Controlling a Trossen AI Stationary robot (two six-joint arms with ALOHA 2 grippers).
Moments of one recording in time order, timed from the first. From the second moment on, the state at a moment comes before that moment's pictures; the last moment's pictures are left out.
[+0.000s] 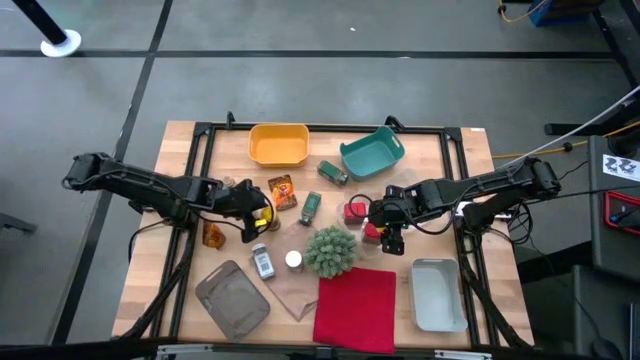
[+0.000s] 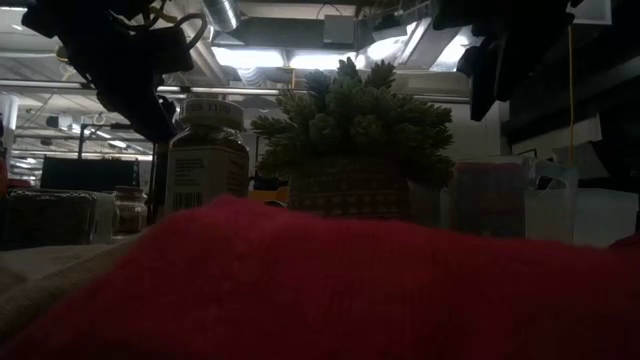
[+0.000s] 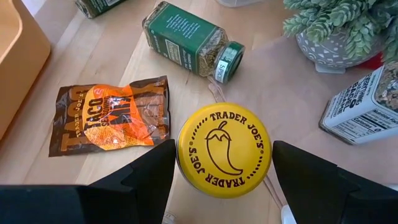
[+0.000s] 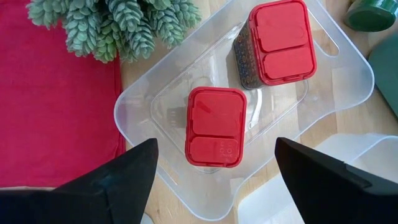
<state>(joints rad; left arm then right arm) -0.10 1.01 0.58 -0.43 -0.20 -0.29 0.20 1.45 1.23 -1.04 0.07 0.31</state>
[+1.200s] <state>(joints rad) -0.09 1.15 0.60 -0.27 -0.20 -0.28 0.20 1.45 1.23 -1.04 0.07 0.31</state>
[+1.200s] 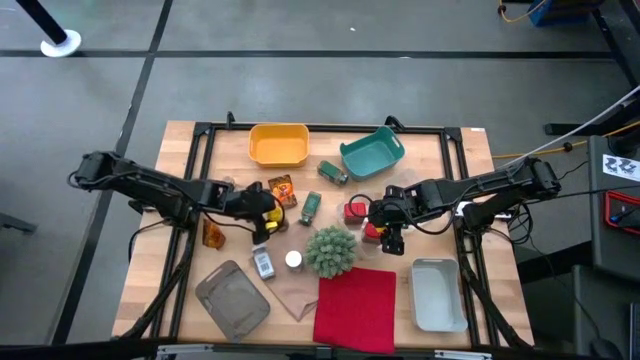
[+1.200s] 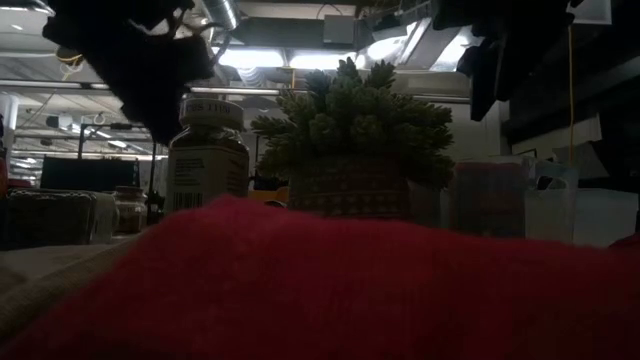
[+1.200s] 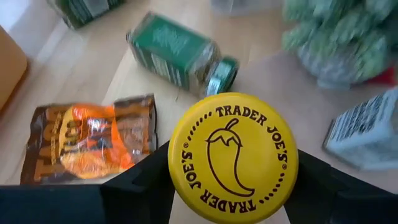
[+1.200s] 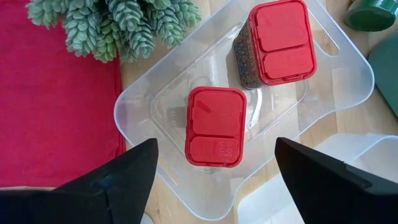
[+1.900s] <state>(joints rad) 0.29 1.09 0.79 -0.28 -0.20 0.03 0.20 1.45 1.23 -1.04 0.07 0.31</state>
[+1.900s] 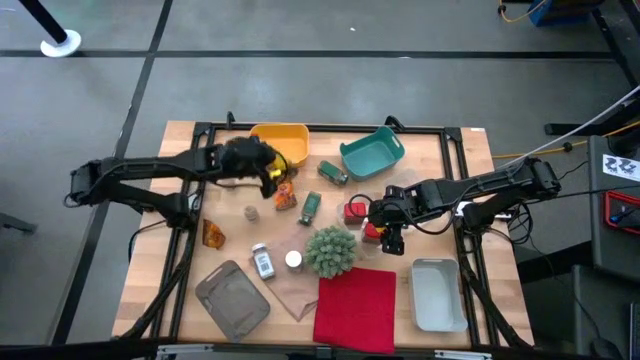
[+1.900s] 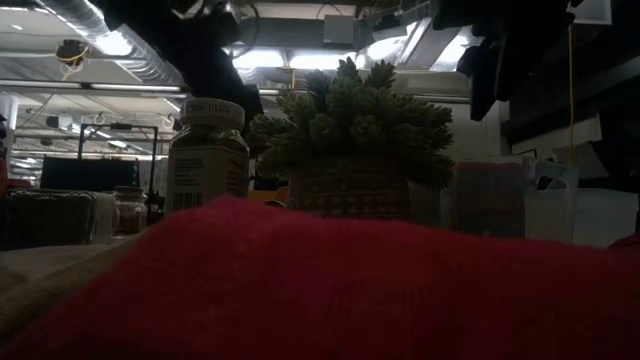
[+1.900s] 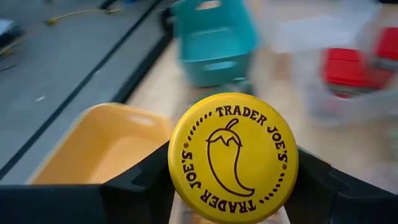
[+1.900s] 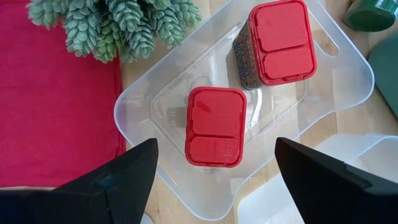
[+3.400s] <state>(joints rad) 0.81 1.43 0.79 -0.19 -0.09 0.00 0.20 1.45 1.23 -1.04 0.07 0.31</state>
